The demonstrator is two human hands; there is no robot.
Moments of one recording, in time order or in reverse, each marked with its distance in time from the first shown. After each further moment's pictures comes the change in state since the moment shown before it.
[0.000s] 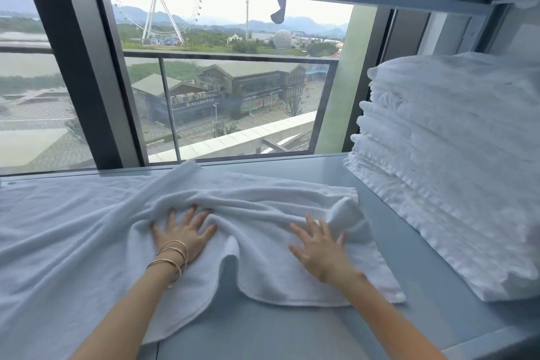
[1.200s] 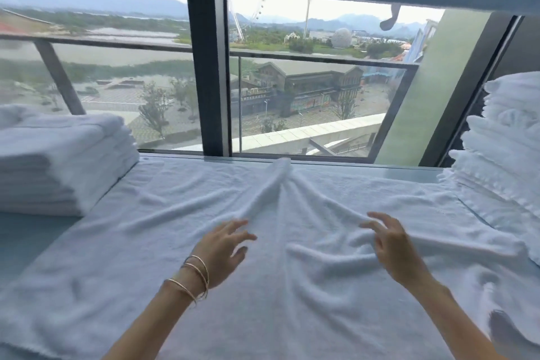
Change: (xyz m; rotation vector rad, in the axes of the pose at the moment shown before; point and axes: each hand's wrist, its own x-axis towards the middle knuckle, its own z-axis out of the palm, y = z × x) left_hand -0.103 -0.148 -0.044 -0.258 0.240 0.443; right_hand 0.008 -0.083 -0.005 0.240 0.604 -0.286
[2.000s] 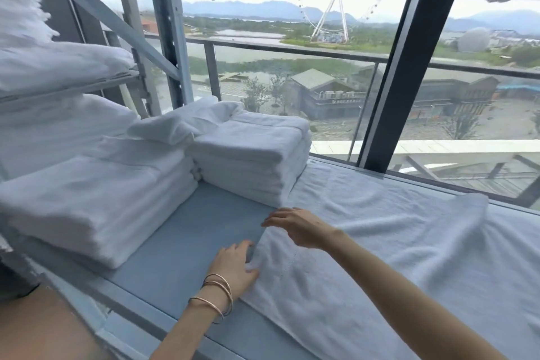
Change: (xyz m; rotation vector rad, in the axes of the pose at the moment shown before) left_hand -0.200 -0.244 -0.103 0.016 -0.017 -0.793; right_hand 0.099 -0.479 0.220 0.145 -0.578 -1.043
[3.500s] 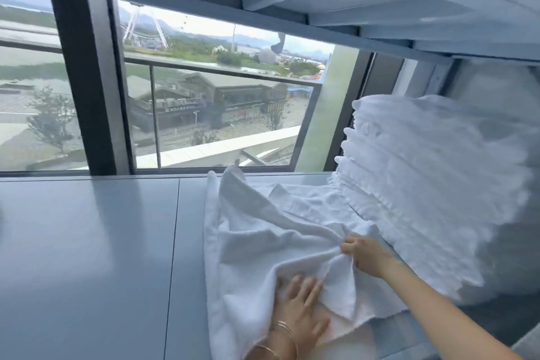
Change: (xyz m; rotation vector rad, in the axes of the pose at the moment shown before) left_hand -0.181 0.545 0.276 0.092 -0.084 1.043; right_hand -0.719 0.101 -0.116 -0.327 -0.318 0.993
